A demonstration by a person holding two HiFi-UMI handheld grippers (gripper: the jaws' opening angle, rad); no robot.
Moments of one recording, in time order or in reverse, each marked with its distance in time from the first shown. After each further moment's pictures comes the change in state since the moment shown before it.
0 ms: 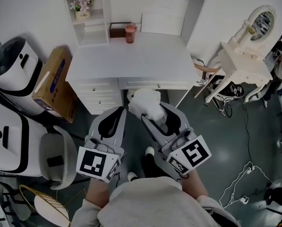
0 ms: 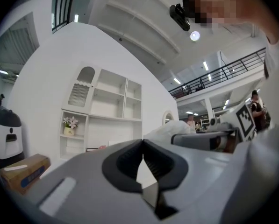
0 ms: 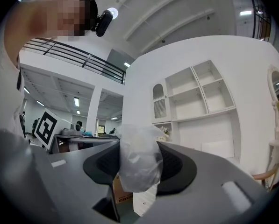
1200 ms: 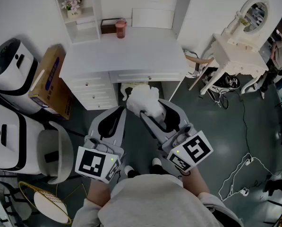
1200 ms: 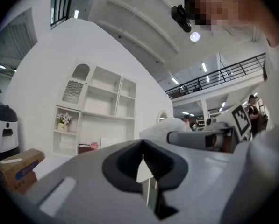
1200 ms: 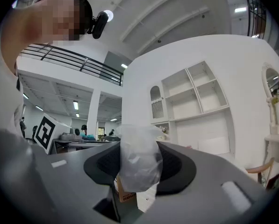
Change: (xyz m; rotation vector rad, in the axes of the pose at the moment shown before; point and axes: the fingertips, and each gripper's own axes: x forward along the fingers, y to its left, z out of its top) left arm -0.011 -0.069 0.005 -0.029 0.022 -0.050; right arm -0.063 -0.002 0.013 0.050 0.004 -0.009
